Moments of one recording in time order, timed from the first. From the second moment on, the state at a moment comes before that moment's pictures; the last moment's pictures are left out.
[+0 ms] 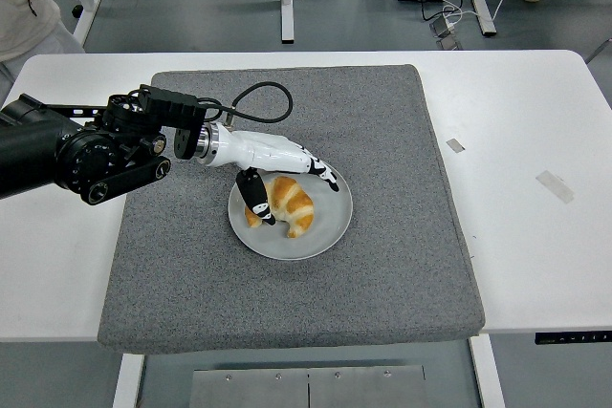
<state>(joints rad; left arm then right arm) -1.35 0.19 0.36 -0.80 1.22 -0.07 -0.61 -0.09 0.00 0.04 0.26 -0.15 0.01 0.25</state>
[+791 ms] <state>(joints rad) -1.31 0.28 0.20 -0.79 0.46 -0.07 -0.61 -0.09 0.00 0.04 0.26 -0.15 0.01 0.25</state>
